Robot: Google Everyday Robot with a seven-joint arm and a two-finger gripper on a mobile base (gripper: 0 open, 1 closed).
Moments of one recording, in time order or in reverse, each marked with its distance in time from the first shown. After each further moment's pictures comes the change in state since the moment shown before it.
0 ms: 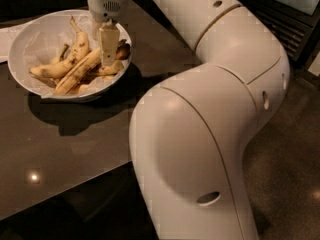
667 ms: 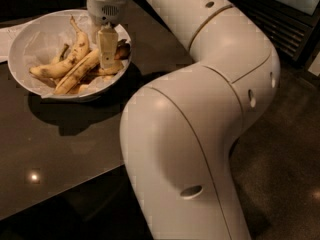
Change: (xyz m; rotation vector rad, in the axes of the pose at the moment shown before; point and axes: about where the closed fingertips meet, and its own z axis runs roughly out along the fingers) arm 0.000 -0.004 0.012 -0.025 -0.001 0.004
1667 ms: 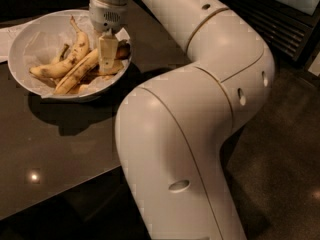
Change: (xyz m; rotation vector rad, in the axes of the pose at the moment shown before) arm 0.002 0.002 0.017 -0.050 -0.024 0.011
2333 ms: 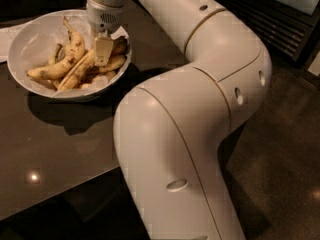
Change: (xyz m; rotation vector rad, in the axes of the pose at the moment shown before) arm -0.007 -0.018 0.006 0.058 -0.024 -0.001
